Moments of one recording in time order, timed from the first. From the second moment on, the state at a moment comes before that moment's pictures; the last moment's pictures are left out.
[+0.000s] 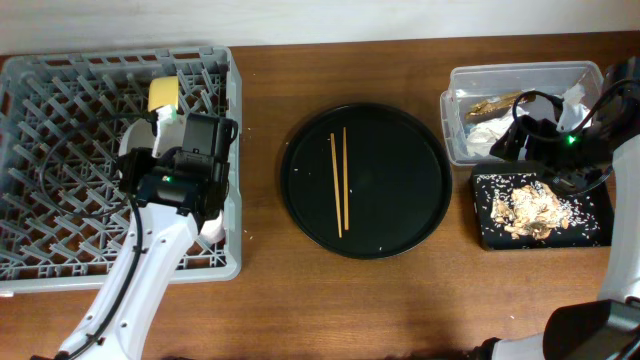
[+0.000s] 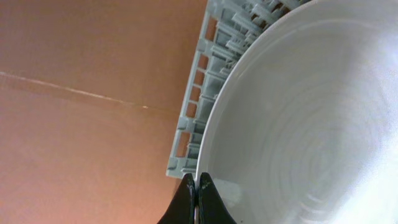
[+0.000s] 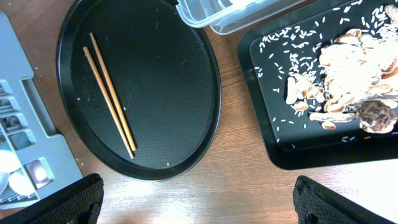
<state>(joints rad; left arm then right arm) -0.25 1.43 1.17 -0.78 -1.15 0.09 -0.35 1.62 1.68 -1.44 -0.39 0.09</state>
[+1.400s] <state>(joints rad) -0.15 1.44 1.08 -0.69 -1.06 0.08 -0.35 1.62 1.68 -1.43 -0.39 0.08</state>
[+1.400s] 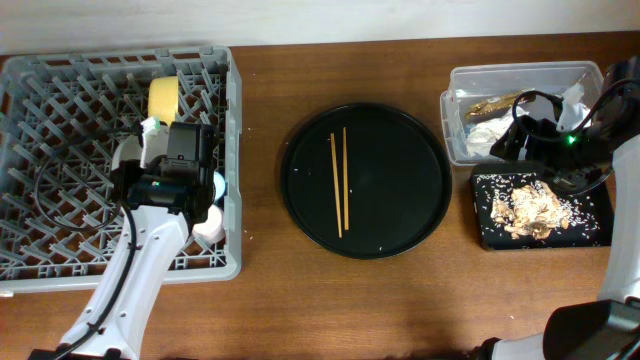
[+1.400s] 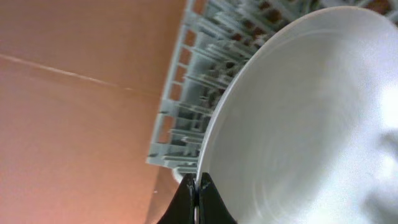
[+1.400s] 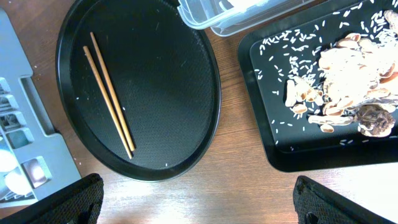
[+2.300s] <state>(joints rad) -0.18 1.20 1.36 -0.67 -0.25 0.00 -0.35 1.62 1.68 -1.41 -0.39 0.08</state>
